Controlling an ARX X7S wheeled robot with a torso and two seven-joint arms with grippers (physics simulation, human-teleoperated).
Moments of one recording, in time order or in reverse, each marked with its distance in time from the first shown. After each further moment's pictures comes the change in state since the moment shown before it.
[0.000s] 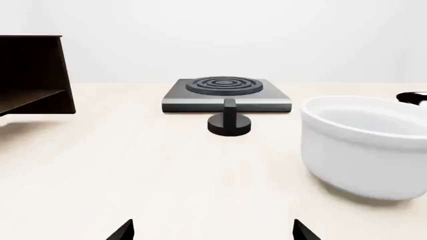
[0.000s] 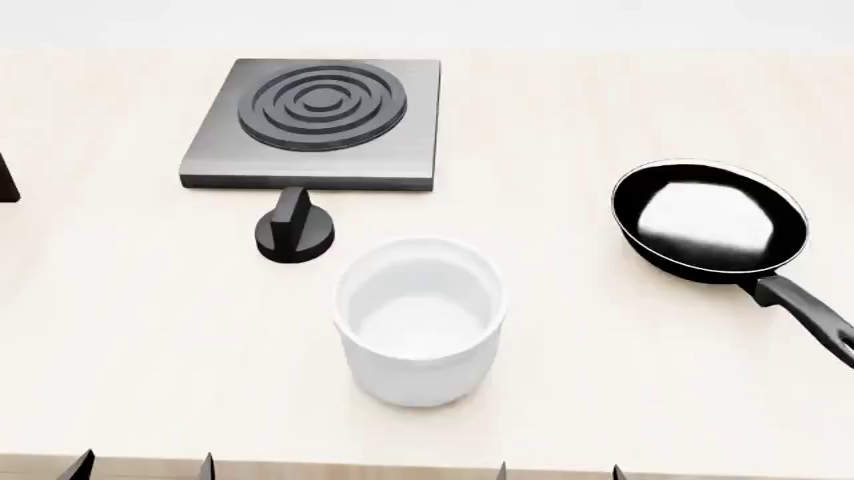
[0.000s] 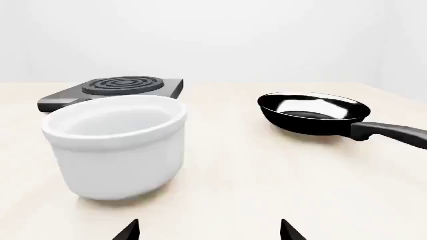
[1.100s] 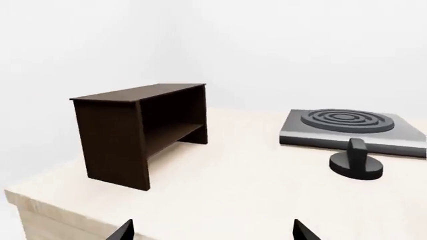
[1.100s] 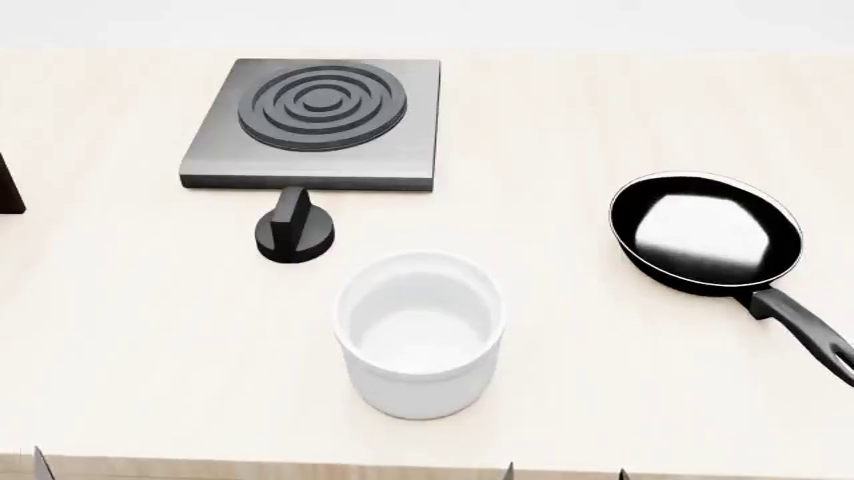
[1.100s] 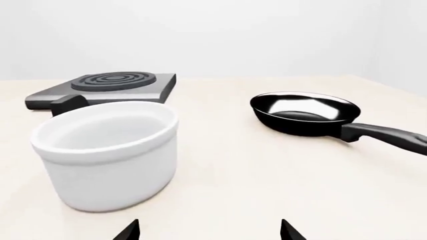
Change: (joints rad) left arm 0.135 -0.047 -0.044 0.280 0.022 -0.068 -0.371; right arm 0.014 0.083 -0.097 0.016 0.098 0.010 0.123
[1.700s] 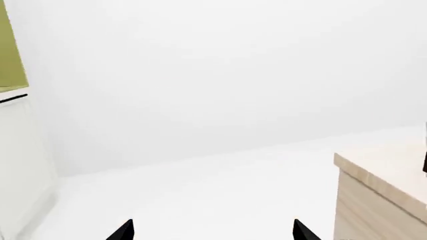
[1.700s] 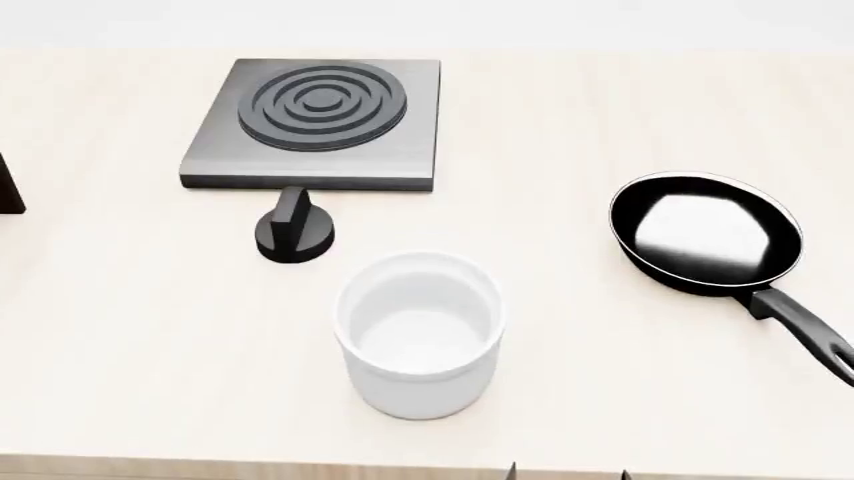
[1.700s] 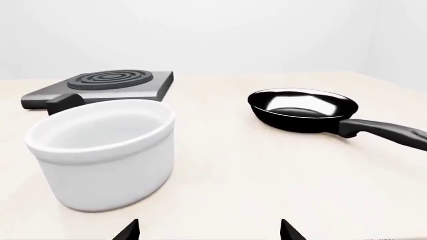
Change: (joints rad) left arm 0.391 0.014 -0.355 0.335 -0.156 -0.093 -0.680; right arm 0.007 0.027 -0.032 0.002 0.038 0.005 0.040
